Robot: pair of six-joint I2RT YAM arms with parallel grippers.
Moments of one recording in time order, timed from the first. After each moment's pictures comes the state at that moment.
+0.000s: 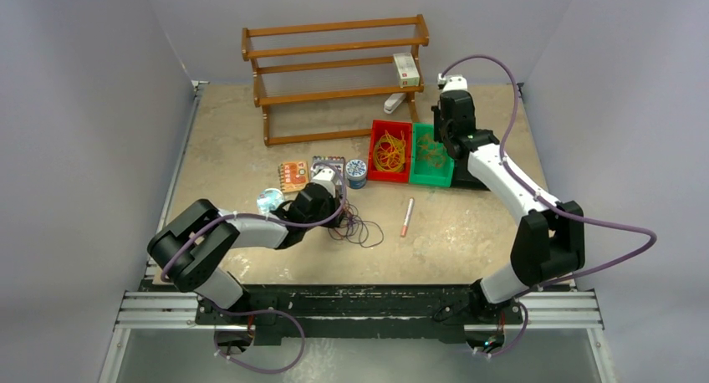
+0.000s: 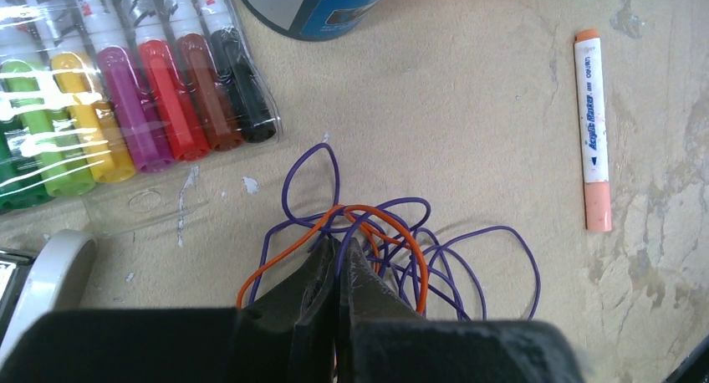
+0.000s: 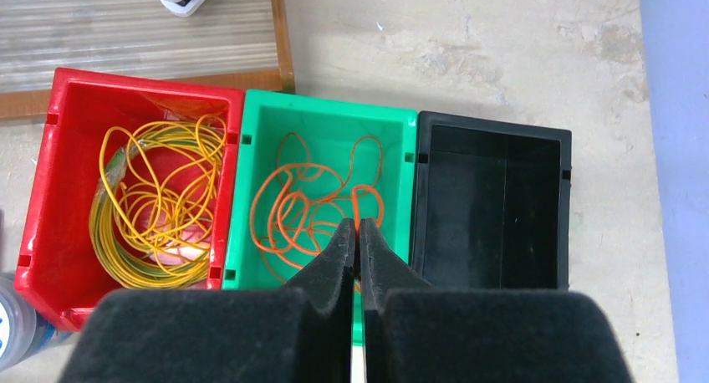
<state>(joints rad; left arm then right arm) -0.74 1.55 0.52 0.42 -0.05 -0.53 0.30 1.53 1.23 -0.27 0.37 0.08</state>
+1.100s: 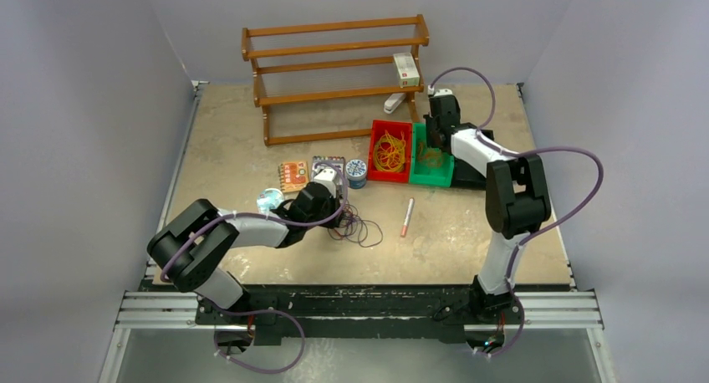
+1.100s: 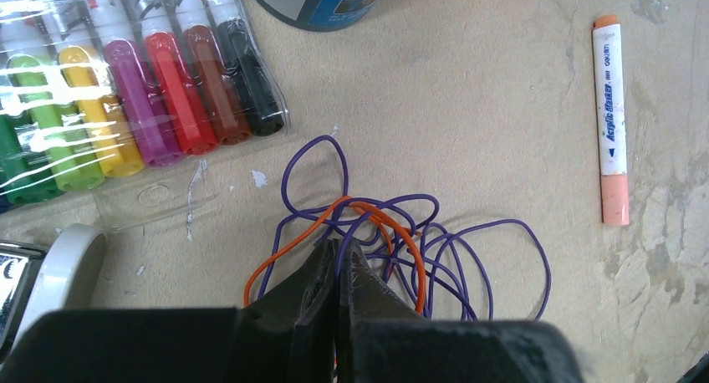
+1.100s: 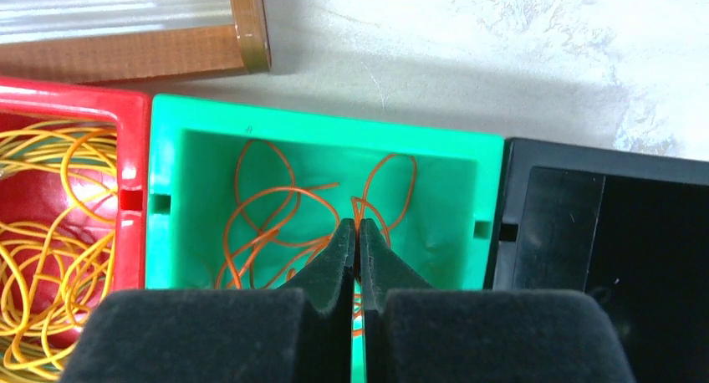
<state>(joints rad) -0.74 1.55 0.54 0.38 -0.05 -0.51 0.23 1.89 1.32 -0.22 0.29 0.08</state>
